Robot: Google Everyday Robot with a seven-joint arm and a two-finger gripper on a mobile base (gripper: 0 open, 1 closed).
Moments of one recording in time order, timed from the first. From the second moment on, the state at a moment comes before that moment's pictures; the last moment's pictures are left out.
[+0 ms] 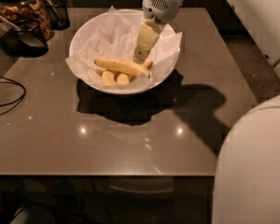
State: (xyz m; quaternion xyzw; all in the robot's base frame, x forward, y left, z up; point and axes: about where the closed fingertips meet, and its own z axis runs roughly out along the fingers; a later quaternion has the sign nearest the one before) arm 0.605 -0.031 0.947 -0.57 0.81 0.11 0.12
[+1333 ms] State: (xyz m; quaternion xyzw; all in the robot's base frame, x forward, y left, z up) arm 0.612 -0.011 0.921 -0.54 0.82 0.15 0.10
